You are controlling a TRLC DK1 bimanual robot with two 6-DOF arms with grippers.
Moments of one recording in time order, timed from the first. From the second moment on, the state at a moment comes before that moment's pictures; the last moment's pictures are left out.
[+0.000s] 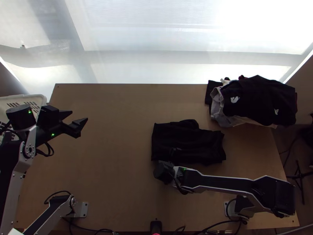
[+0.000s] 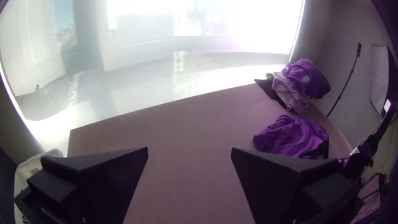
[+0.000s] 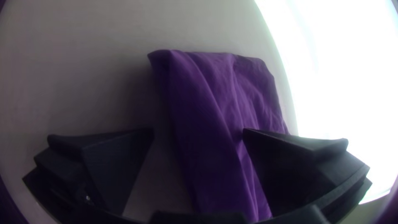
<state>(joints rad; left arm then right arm) 0.14 0.99 1.07 -0.65 0.47 0.28 1.25 1.62 0.81 -0.18 0.64 -0.26</state>
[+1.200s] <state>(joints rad) 0.17 0.88 0.98 -0.62 0.47 0.30 1.07 1.88 0.78 0.30 0.92 -0.63</state>
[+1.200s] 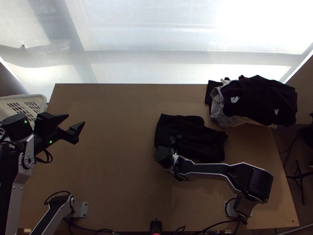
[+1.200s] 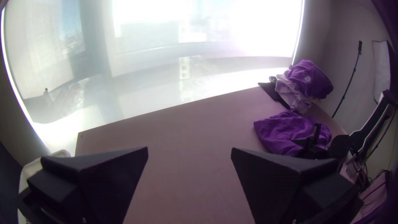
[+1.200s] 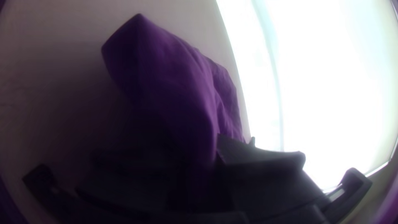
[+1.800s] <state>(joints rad) 0.20 0.85 1.04 -0.71 0.46 0.20 0.79 1.36 0.99 0.34 0.74 -0.92</state>
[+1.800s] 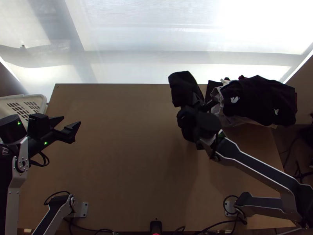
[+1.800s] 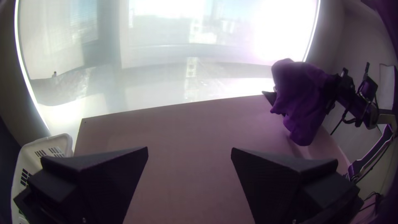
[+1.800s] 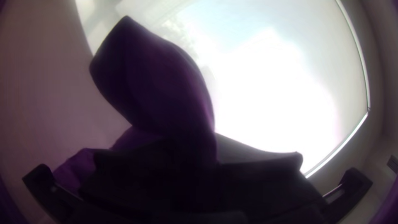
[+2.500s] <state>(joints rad) 0.24 0.71 0.99 -0.95 0.36 0.21 0.29 1.50 1.70 -0.12 0.34 -0.48</state>
